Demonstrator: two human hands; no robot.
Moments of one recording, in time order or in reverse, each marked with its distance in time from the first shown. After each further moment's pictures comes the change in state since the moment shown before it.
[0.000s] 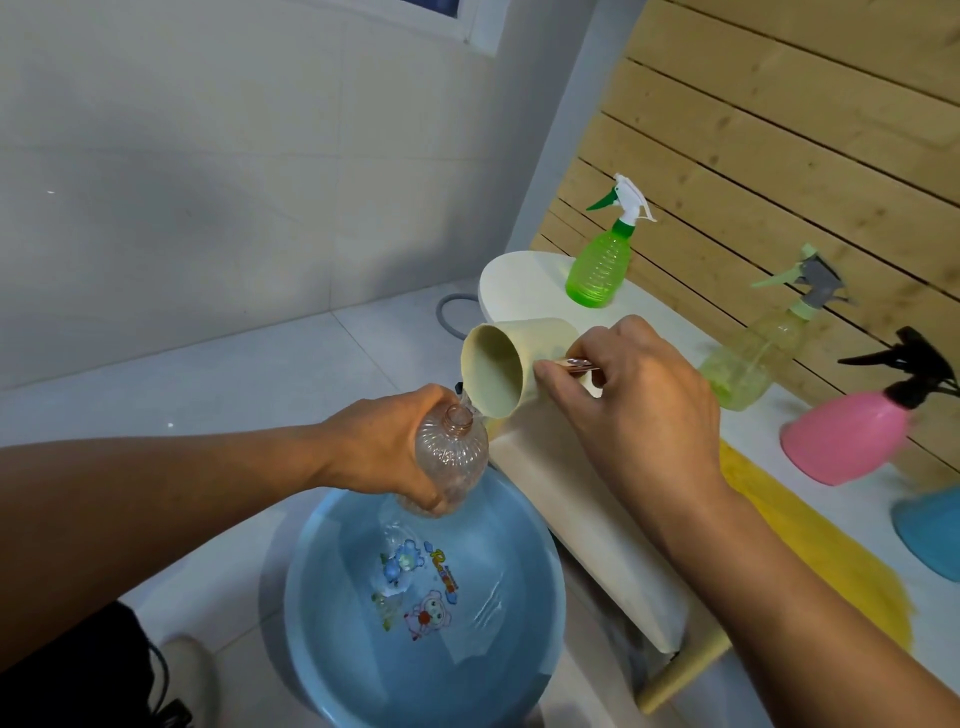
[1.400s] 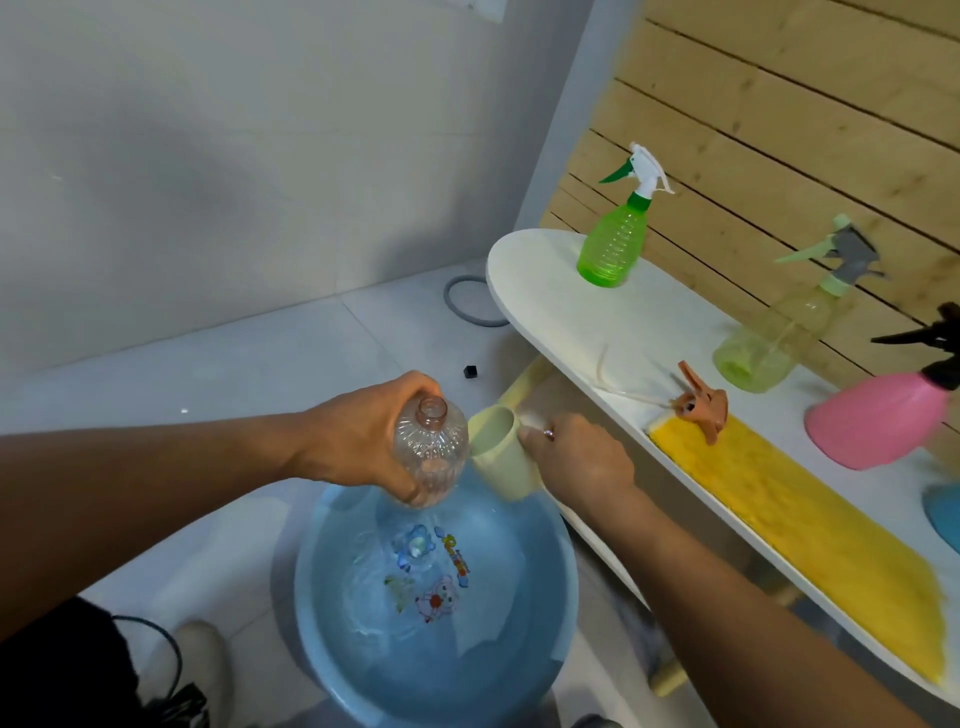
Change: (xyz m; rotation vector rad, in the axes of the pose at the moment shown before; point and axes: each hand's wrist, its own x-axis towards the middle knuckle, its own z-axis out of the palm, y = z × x) left_hand -0.008 -0.023 -0.004 -0.098 0.004 0.029; right_hand -0.024 0.043 0.121 -0.022 -0.718 0.462
